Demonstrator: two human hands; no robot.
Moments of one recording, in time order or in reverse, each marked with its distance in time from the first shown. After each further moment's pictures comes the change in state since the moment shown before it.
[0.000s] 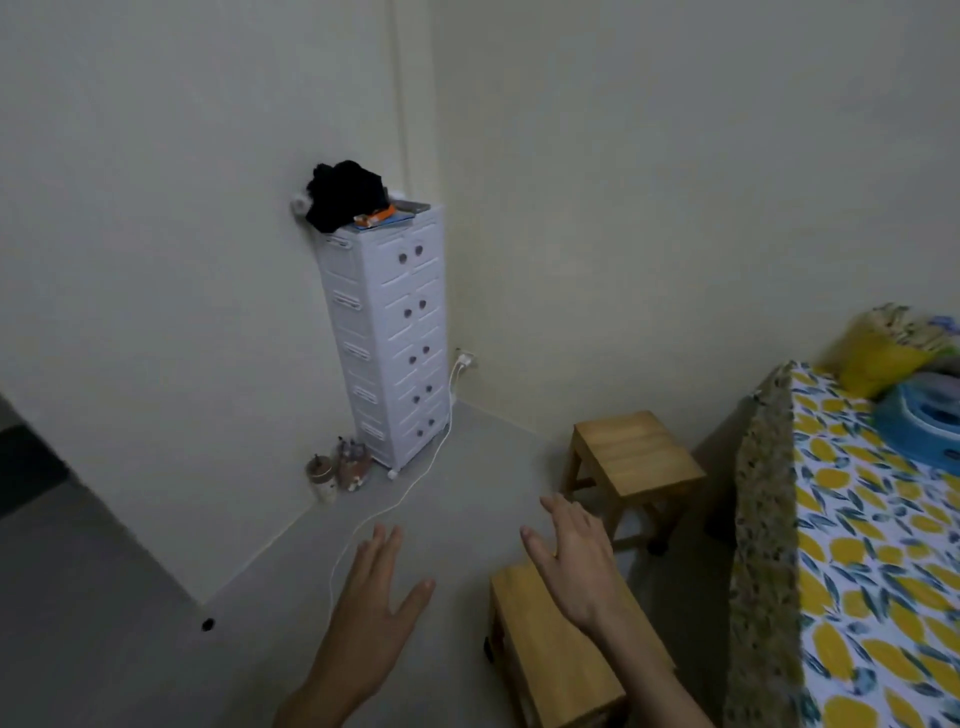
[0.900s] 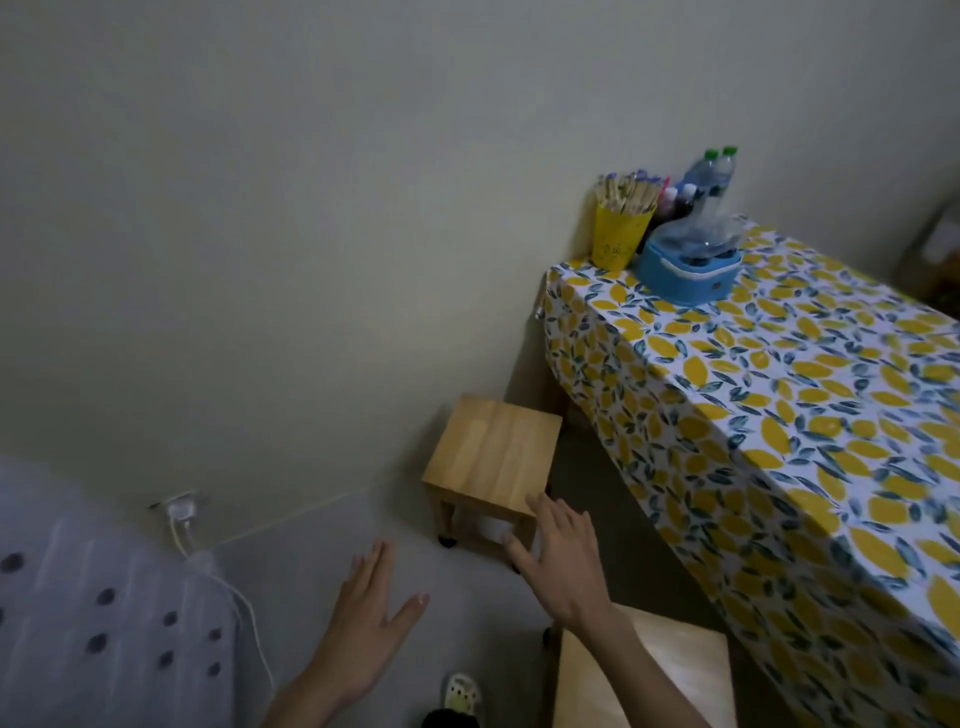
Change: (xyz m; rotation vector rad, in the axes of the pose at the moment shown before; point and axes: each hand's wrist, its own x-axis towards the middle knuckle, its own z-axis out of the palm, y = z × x) left_hand 0.581 0.063 0.171 0.403 -0.960 0.541; right_hand 0.377 0.110 0.049 0.059 0.329 0.828
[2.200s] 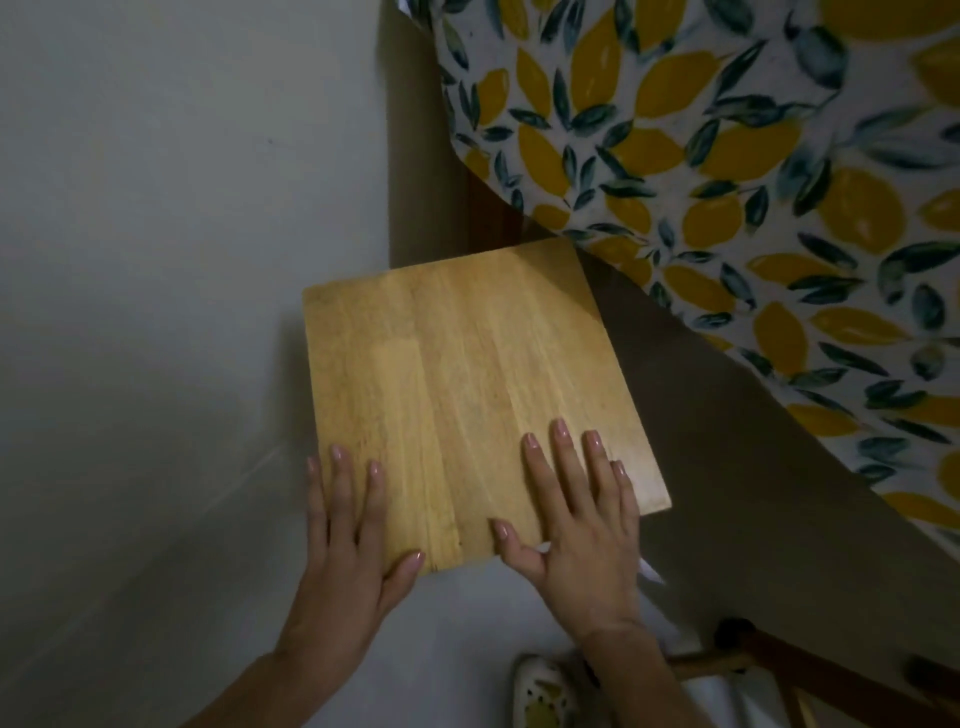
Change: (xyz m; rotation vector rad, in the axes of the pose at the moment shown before) left_hand 0.548 -0.113 0.231 0.615 -0.050 0.534; right_hand 0.367 0.261 0.294 -0.267 0.313 0.288
